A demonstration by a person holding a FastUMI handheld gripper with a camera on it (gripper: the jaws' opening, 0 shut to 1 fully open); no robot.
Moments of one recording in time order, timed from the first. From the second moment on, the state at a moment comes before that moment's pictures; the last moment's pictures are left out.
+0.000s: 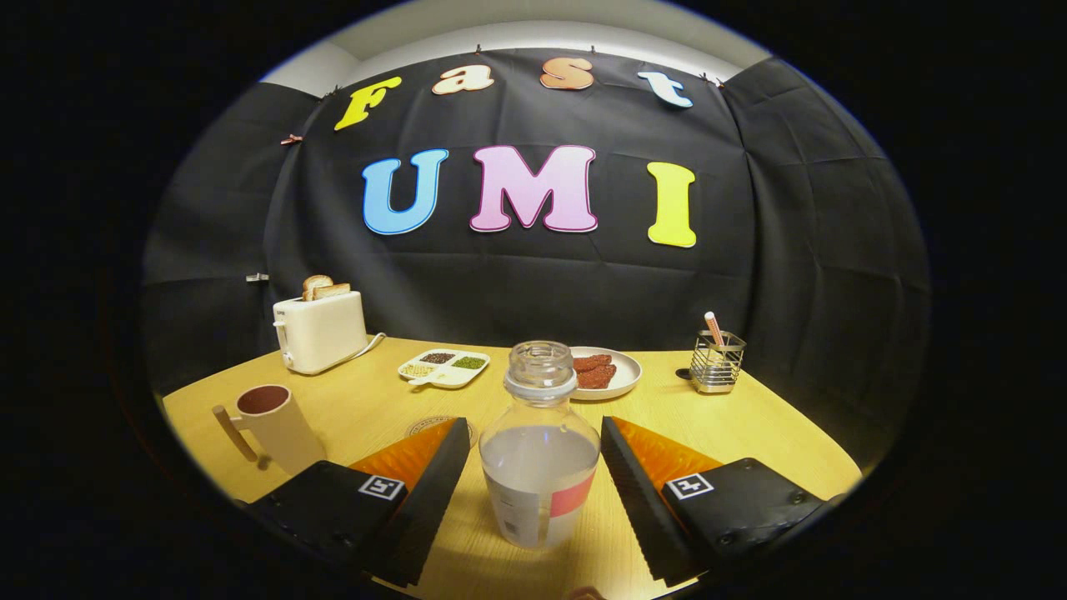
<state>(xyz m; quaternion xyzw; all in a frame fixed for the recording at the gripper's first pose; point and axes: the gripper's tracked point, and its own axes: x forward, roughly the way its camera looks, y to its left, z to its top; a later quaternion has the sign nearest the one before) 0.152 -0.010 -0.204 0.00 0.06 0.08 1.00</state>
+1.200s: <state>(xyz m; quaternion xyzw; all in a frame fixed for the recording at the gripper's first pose) 0.164 -0.005 -0.199 -0.08 0.07 0.09 0.99</state>
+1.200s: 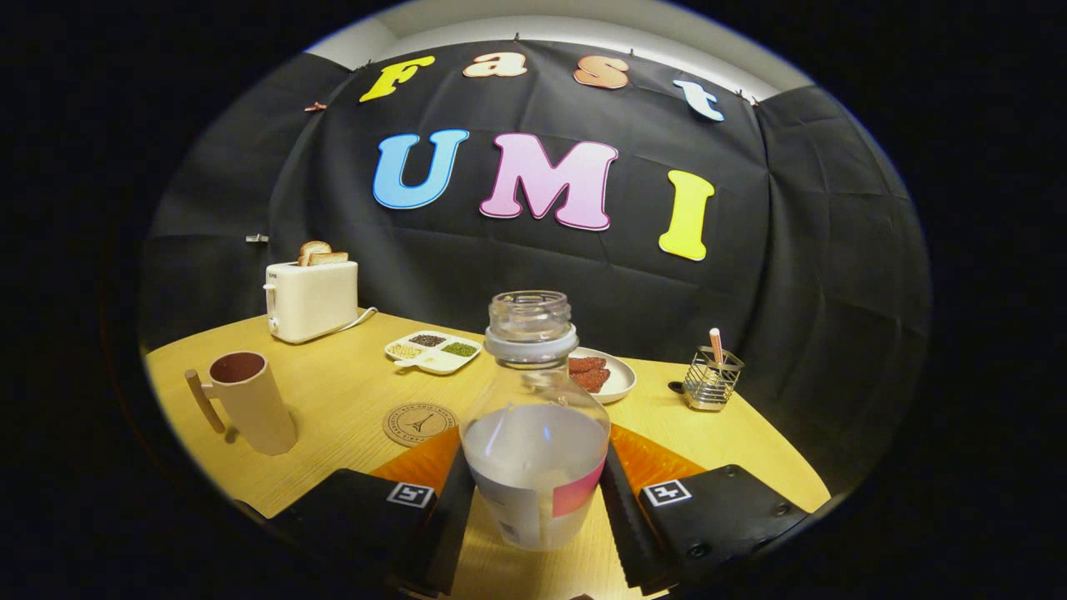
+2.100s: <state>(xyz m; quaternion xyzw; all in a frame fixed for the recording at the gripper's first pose) 0.170 0.102 -0.167 -0.37 0.03 0.18 0.91</state>
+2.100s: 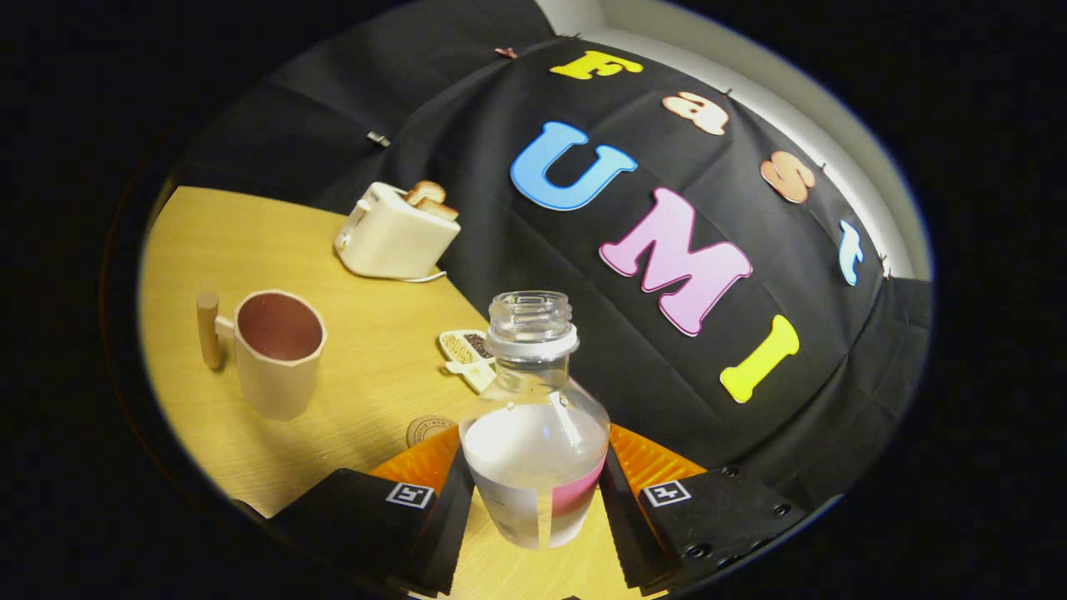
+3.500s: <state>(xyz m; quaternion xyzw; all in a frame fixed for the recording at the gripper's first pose) 0.178 0.189 -0.213 -0.67 -0.02 0.27 0.70</state>
